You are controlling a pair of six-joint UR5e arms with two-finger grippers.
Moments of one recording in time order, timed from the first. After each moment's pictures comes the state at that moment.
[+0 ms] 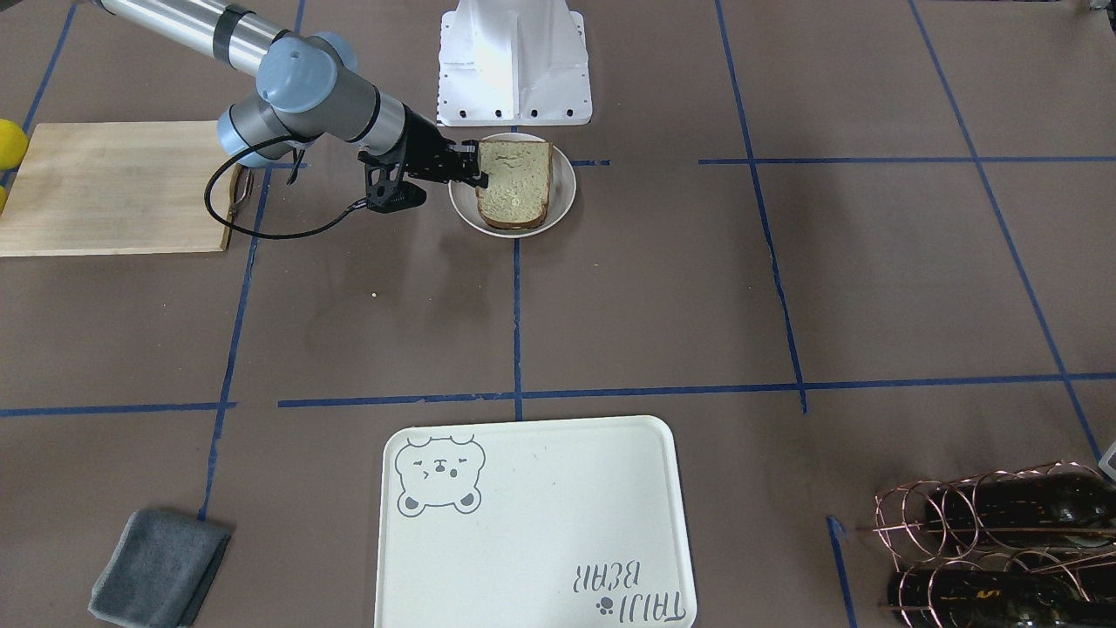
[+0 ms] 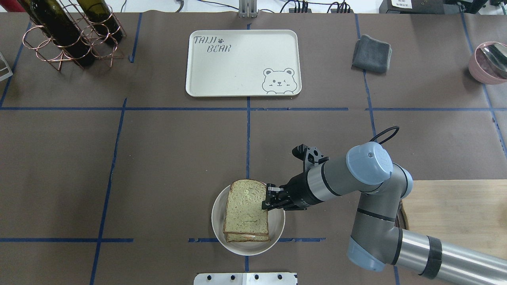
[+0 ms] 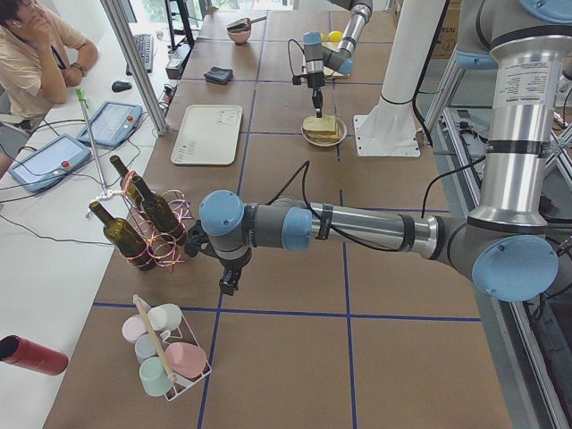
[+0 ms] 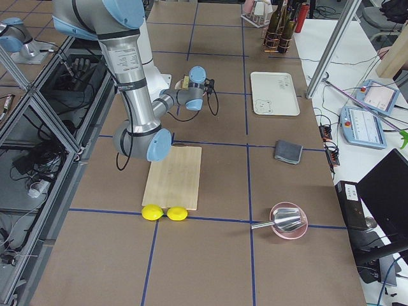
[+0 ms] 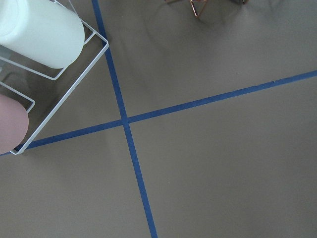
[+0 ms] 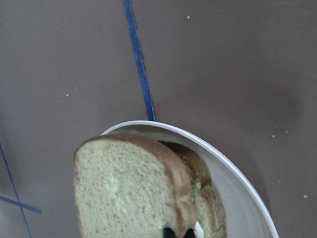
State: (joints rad) left arm -1.57 -1.60 -1.66 -1.52 -2.46 0.20; right arm 0.40 -1.19 1.65 -0.64 2.10 1.72
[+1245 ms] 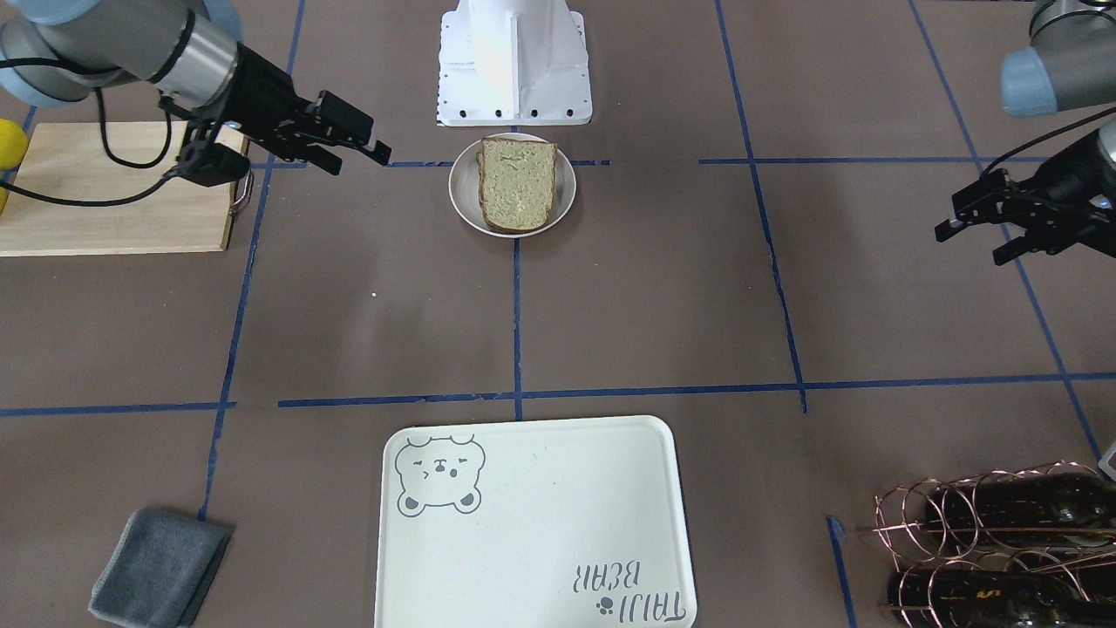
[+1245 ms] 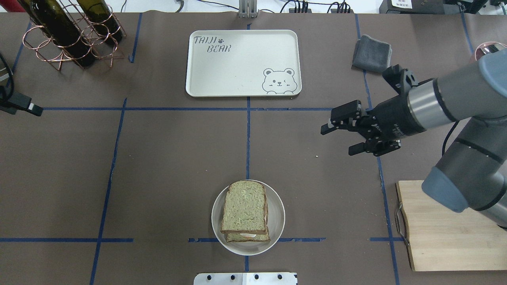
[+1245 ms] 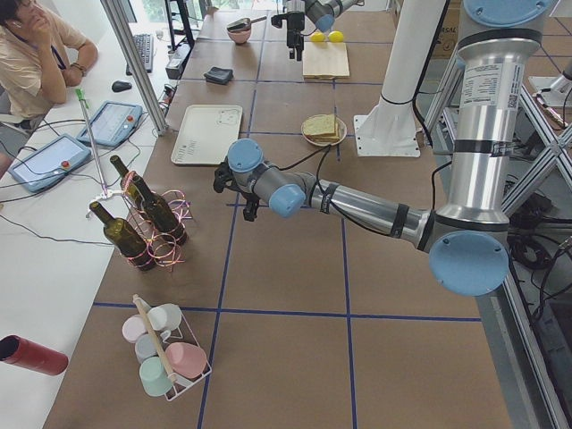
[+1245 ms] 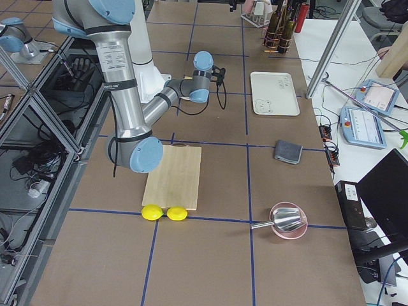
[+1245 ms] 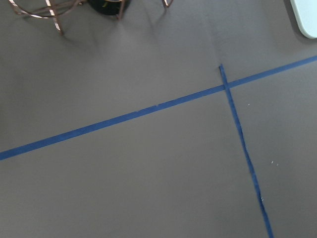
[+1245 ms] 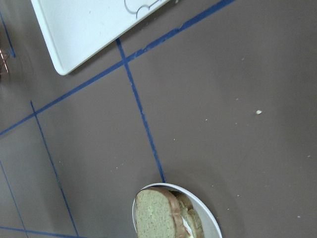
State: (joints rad) left arm -1.16 -1.62 -1.80 -2.00 -2.50 -0.63; right arm 0.84 -1.38 1.97 -0.85 2.39 1.73
